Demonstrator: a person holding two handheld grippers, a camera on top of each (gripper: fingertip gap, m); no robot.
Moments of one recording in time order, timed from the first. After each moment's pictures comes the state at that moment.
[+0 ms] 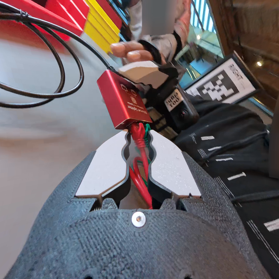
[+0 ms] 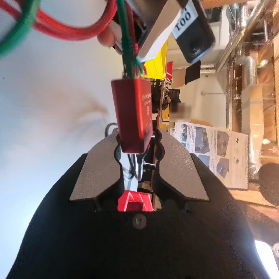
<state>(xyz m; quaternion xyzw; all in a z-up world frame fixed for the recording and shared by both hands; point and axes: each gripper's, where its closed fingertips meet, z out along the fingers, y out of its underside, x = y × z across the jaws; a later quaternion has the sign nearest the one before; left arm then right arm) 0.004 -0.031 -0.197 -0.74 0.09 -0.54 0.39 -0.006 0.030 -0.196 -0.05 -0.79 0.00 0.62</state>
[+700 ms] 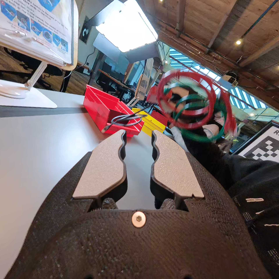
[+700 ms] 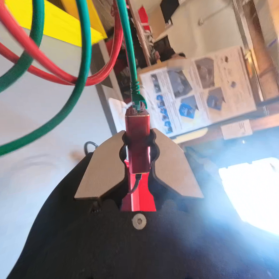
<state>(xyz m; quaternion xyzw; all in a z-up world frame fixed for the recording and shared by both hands) -0.105 -0.050 -0.112 -0.65 -0.05 -0.34 0.67 0.011 0.128 -0.059 -0.29 -0.72 0.06 0.63</state>
